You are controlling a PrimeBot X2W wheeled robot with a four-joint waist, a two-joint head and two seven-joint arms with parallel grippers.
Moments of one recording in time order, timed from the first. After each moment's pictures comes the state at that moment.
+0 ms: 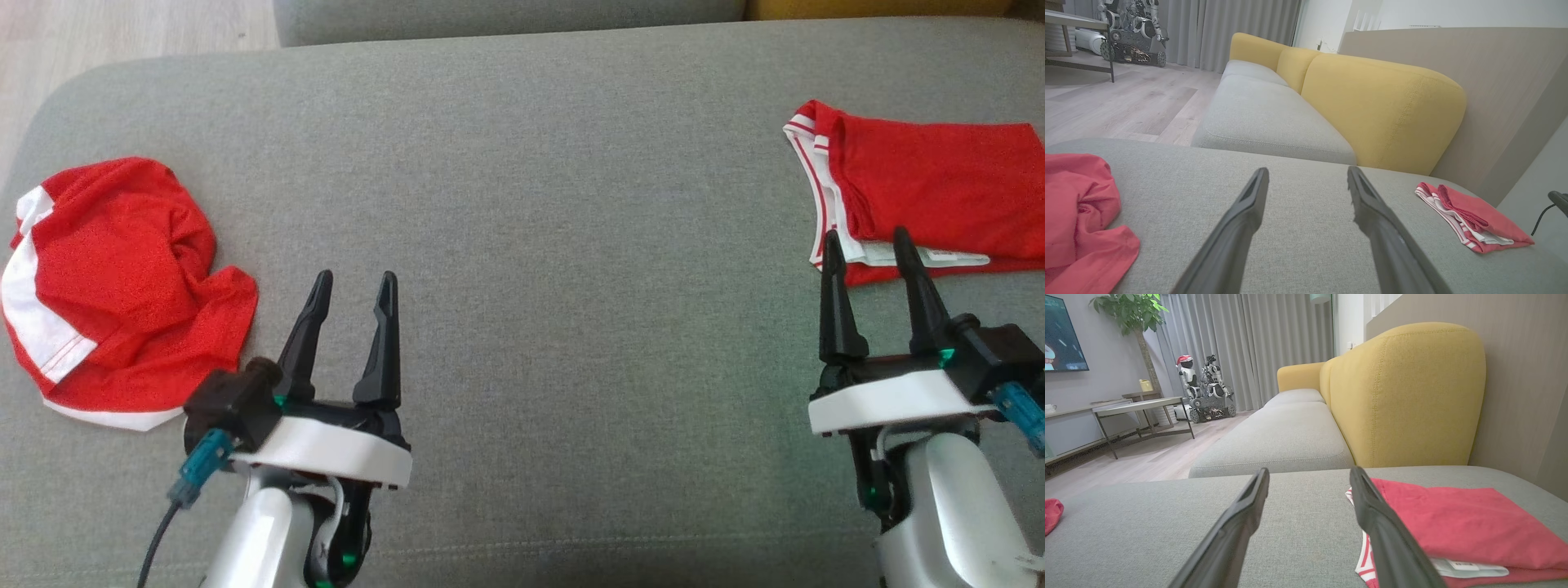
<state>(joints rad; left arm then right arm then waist) -0.11 0.04 -0.28 0.08 -0.32 0.01 -0.26 -0.19 -0.06 -0.01 0.24 0.12 0.12 -0.24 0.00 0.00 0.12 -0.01</state>
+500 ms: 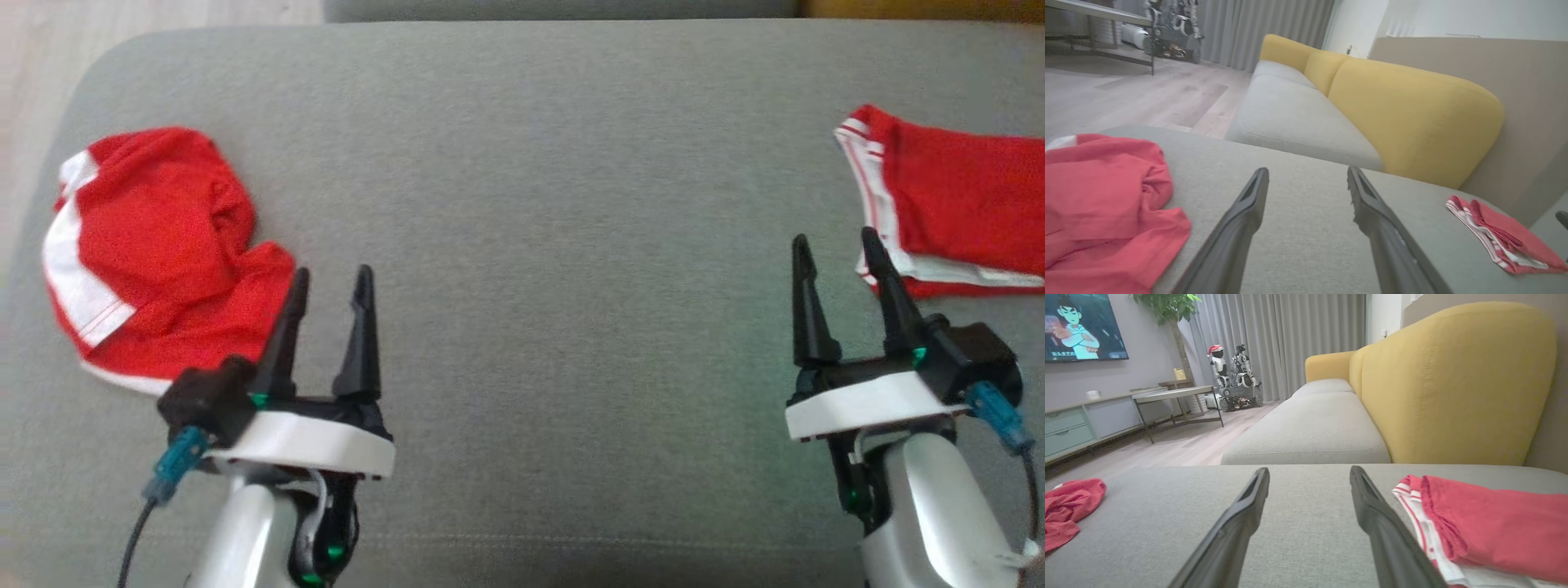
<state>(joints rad) -0.11 0.04 -0.25 0.08 -0.36 0.02 -0.26 -0.19 -0.06 0.04 0.24 0.12 0.12 -0.24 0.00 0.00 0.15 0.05</state>
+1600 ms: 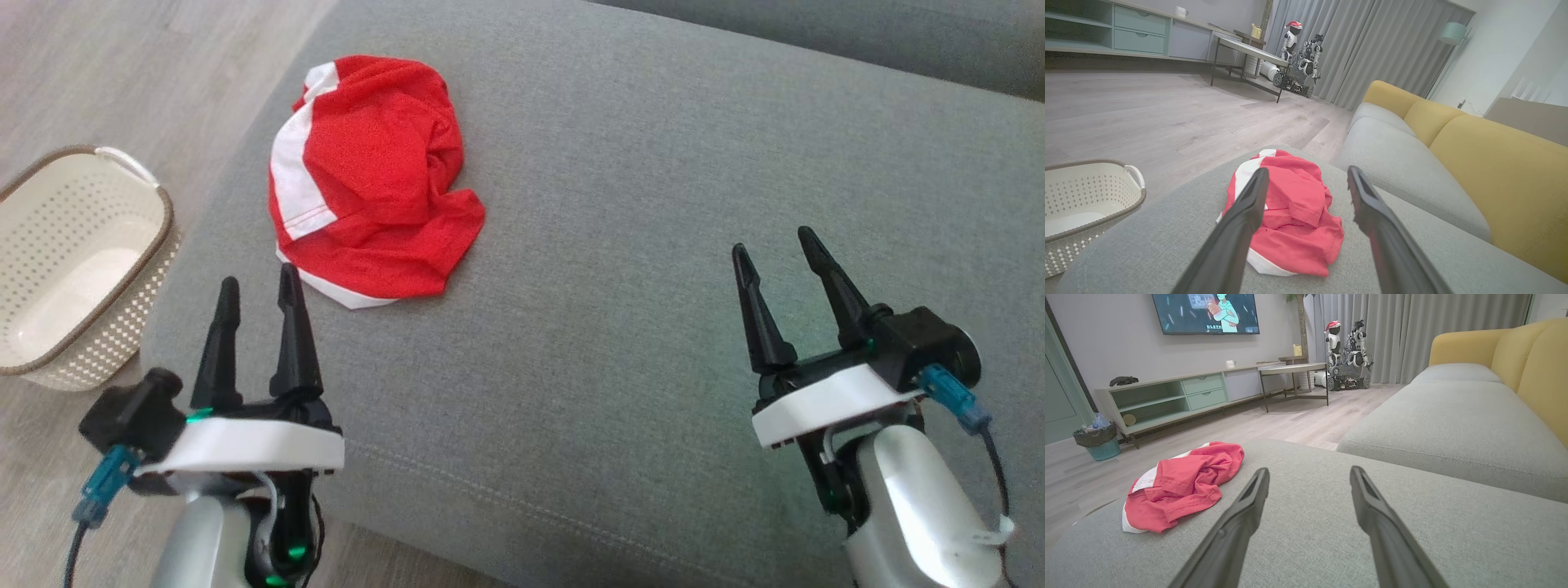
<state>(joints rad) -0.07 0.04 -0.15 0.04 -0.45 0.06 -0.26 -0.21 -0.10 0.18 0.24 0.14 0.12 -0.17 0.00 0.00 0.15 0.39</state>
